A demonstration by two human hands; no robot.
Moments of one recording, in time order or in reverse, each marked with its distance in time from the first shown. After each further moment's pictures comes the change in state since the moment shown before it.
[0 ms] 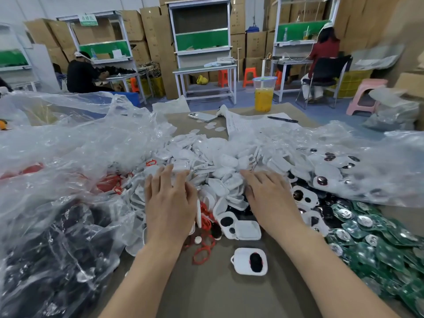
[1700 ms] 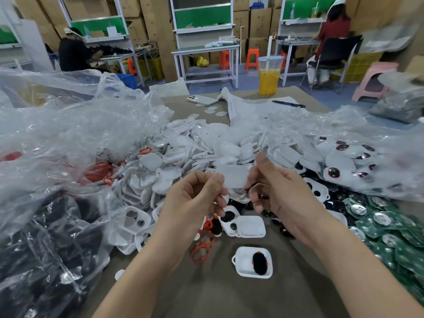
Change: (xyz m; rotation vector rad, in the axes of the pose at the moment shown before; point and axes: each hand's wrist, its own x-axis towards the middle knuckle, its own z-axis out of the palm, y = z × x) left_hand -0.010 0.027 -0.024 -1.320 -0.477 -0.338; right_hand -0.003 -0.015 -0.043 1.543 -0.306 0.459
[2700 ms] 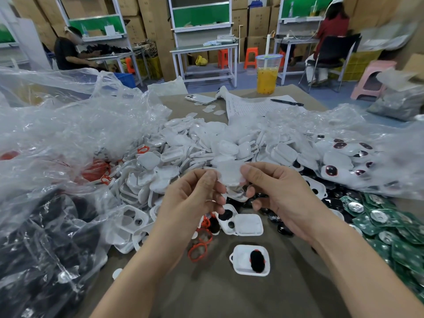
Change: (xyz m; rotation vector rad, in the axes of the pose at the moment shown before) left_hand 0.003 -0.005 0.000 -0.082 -0.005 -0.013; right_hand 0.004 0.005 -0.008 0.018 -0.009 0.009
